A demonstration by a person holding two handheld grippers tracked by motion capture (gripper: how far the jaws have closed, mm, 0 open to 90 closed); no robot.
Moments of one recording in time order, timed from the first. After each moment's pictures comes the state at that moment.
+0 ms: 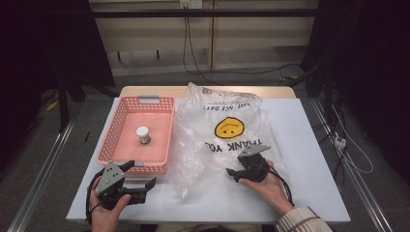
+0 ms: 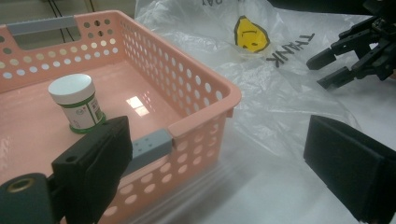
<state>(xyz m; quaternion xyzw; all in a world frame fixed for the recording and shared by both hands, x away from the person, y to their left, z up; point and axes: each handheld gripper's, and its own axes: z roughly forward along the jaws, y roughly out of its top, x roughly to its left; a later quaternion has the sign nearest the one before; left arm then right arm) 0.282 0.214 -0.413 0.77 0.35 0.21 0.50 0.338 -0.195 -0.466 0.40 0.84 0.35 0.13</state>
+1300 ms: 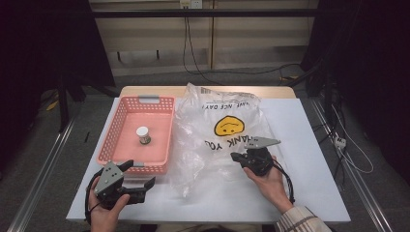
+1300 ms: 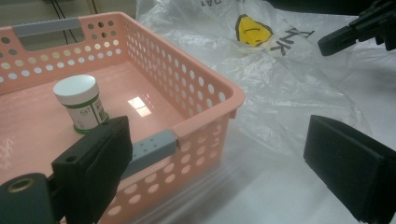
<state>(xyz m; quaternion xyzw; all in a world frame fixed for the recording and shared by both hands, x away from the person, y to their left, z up) 0.282 0.216 -0.412 0.77 0.35 0.21 0.50 0.338 -0.200 -0.432 0.40 0.80 0.42 0.14</state>
